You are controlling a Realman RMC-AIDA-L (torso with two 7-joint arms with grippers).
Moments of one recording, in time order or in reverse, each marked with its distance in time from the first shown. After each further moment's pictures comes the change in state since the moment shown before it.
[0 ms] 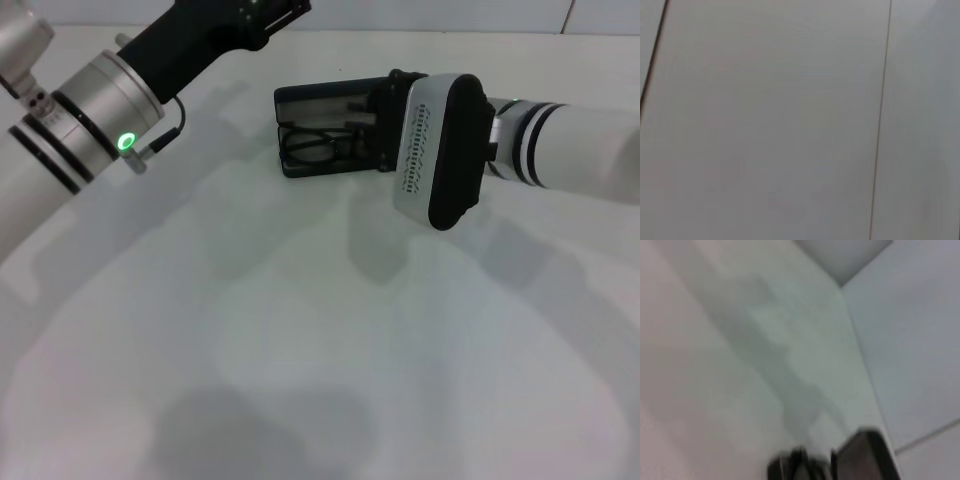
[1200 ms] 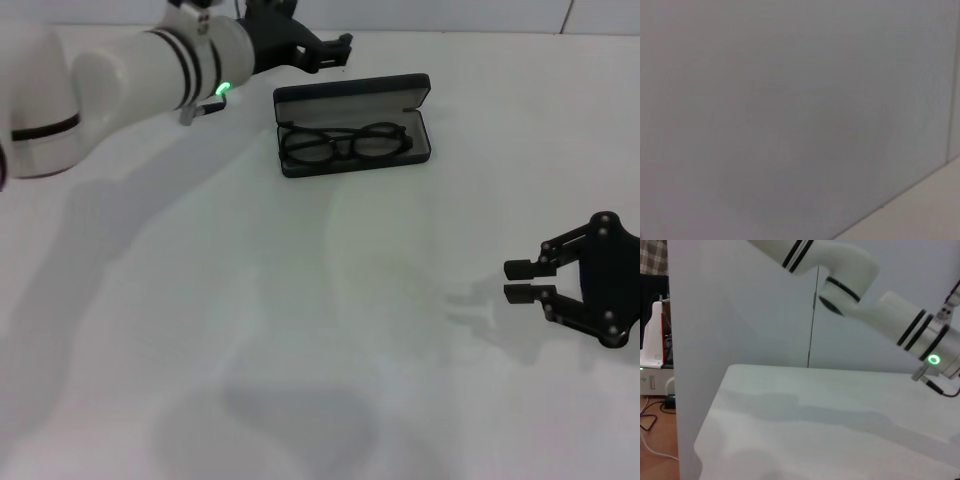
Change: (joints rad) left arm -0.330 -0.008 0.077 -0.033 0.471 -0.771 -0.269; right arm -0.380 -0.020 0.986 -0.143 -0.338 -1.457 0.108
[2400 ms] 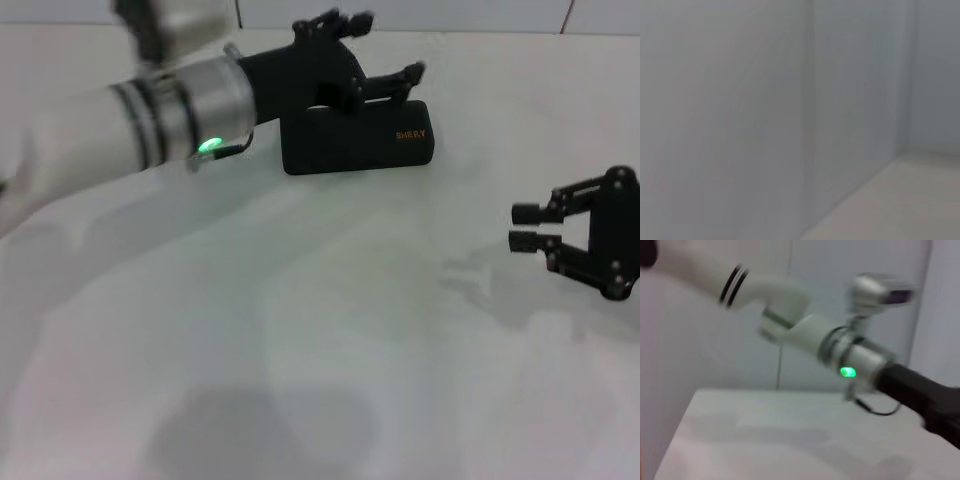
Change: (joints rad) left arm 0.321 0.015 0.171 0.340 -0.112 0.469 0.014; right arm 0.020 0.001 0.066 0.039 0.067 0.011 0.007
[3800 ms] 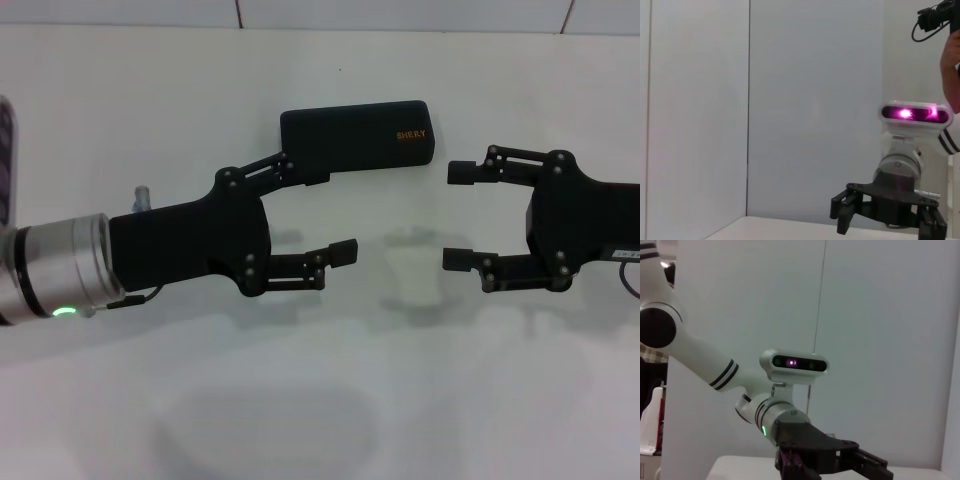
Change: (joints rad) left arm 0.210 0.070 -0.177 -0.124 0.146 0.696 0.147; right arm 0.154 0.008 0.013 0.292 0.083 -0.057 -0.176
